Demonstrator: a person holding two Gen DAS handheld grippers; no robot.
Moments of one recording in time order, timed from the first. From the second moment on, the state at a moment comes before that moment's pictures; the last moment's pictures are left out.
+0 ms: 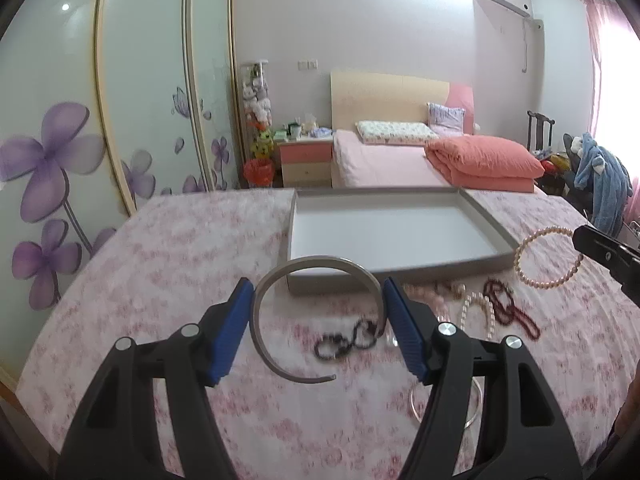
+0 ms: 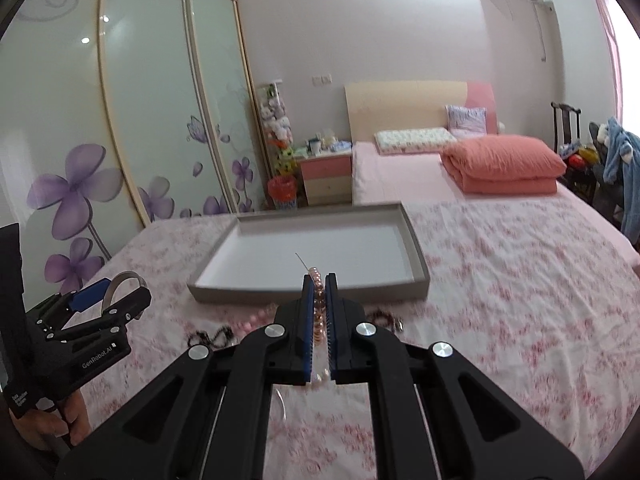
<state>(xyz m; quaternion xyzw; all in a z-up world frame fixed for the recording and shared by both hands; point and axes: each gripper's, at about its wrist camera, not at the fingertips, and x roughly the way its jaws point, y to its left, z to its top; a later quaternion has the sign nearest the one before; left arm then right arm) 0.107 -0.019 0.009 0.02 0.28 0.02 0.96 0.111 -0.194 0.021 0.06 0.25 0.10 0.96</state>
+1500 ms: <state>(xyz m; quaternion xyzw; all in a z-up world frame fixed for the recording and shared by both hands) 0.302 -0.047 -0.036 0.02 0.31 0.00 0.95 0.289 -0.199 -0.036 0.09 0.32 0.06 0.94</state>
